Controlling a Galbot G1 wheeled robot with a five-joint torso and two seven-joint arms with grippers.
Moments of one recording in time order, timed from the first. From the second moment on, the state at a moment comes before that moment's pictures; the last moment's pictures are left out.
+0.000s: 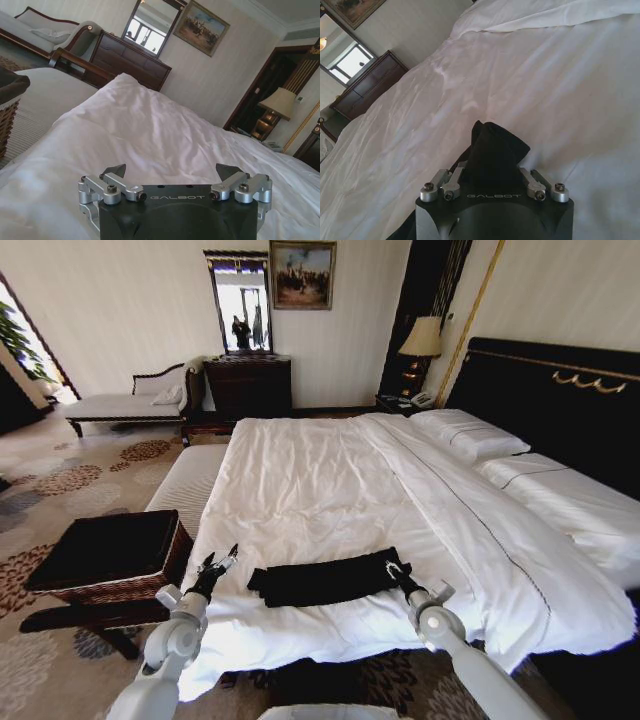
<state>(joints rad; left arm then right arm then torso) 1.42 -1.23 -0.60 -1.90 -0.84 0.14 0.00 -1.25 0.96 0.29 1.66 1.34 0.03 0.27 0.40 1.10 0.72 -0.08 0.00</state>
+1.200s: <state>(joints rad) 1.48 -1.19 -0.83 -1.89 -0.85 0.17 -0.05 -1.18 0.96 0.18 1.72 1.09 0.23 -0.02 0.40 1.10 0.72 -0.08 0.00</state>
